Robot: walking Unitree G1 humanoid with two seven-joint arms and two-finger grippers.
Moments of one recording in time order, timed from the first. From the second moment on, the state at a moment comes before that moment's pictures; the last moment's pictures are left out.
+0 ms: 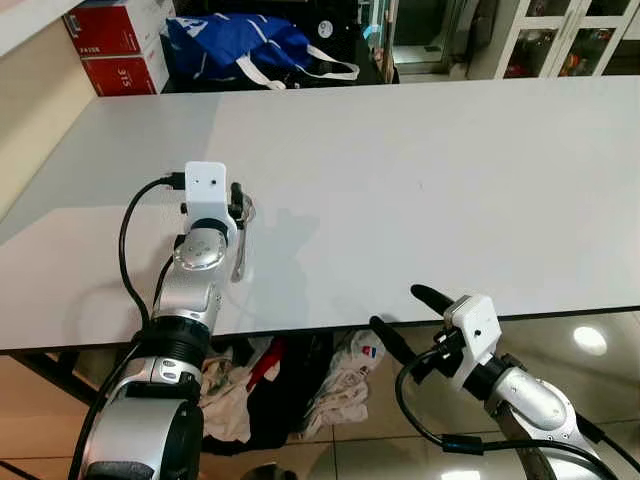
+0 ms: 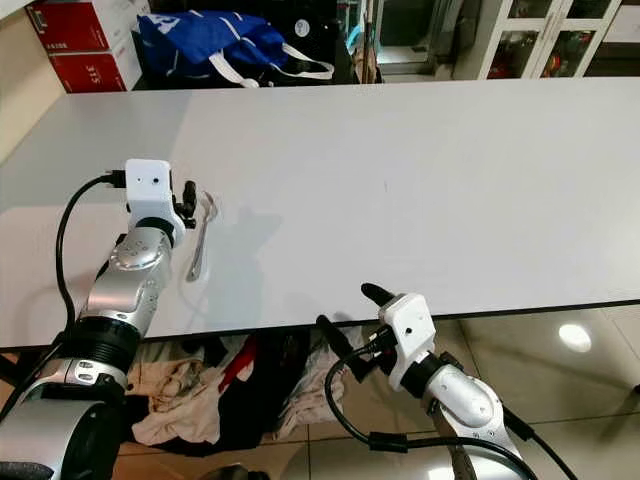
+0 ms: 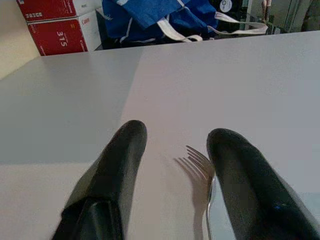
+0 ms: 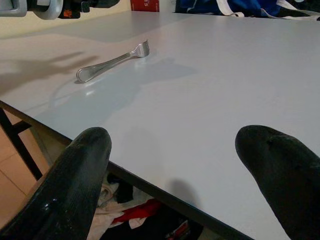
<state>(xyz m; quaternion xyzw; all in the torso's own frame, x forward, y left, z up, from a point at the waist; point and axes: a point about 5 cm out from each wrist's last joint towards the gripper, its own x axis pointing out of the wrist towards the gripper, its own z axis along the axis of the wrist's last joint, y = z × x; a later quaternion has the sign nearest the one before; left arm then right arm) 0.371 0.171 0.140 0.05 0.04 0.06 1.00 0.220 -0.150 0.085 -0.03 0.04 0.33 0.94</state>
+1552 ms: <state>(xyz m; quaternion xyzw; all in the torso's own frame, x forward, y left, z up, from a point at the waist) 0.387 0.168 0.113 0.07 0.25 0.06 0.96 0.211 -0.137 0.103 -0.03 0.03 0.32 0.95</state>
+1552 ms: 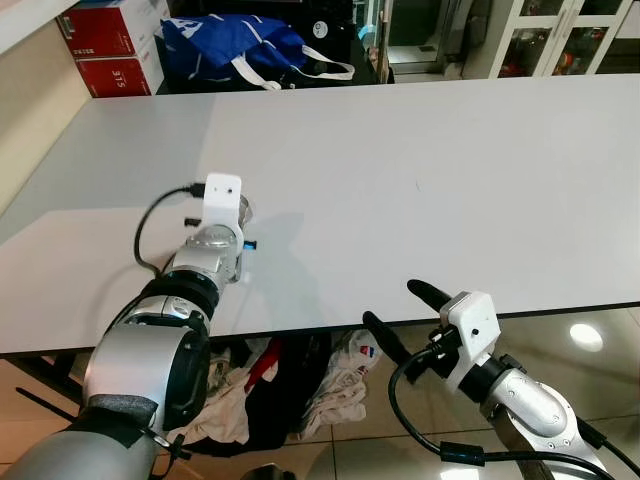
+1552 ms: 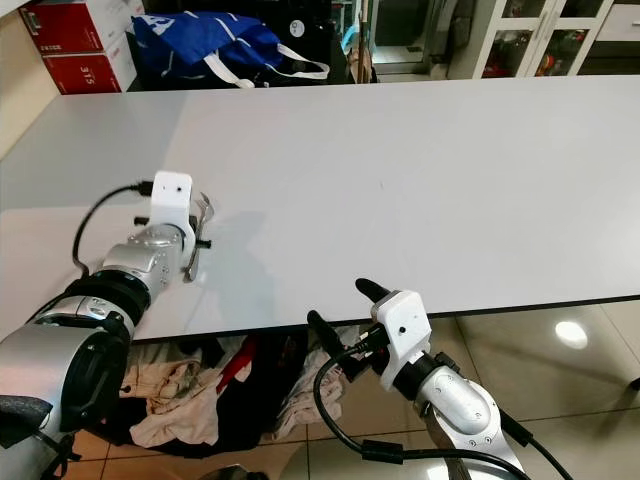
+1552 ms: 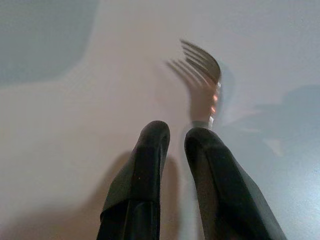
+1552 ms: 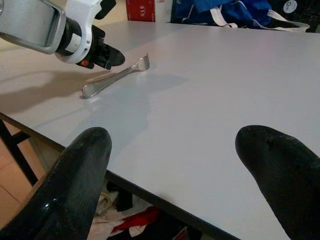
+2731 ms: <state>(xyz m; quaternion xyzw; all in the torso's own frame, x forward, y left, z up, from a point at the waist) 0.396 0.140 0.131 0.10 0.22 0.02 0.97 0.207 -0.118 0.088 -0.03 0.05 0.32 0.95</state>
